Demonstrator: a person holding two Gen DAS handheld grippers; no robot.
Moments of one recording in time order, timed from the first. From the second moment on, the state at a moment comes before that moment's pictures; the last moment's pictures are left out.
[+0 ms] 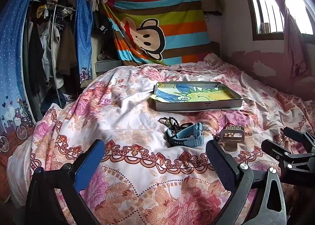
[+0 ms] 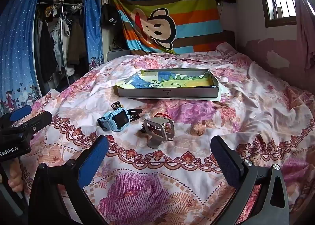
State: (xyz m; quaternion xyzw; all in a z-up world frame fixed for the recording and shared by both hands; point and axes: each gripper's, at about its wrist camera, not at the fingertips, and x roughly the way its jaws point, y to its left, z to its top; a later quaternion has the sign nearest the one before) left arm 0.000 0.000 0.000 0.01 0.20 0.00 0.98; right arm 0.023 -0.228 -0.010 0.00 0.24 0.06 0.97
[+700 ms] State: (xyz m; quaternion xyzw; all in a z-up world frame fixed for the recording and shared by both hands) left arm 0.000 -0.001 0.000 0.00 0.20 -0.01 0.98; right arm 0.023 -0.228 -0.010 0.00 0.23 0.06 0.97
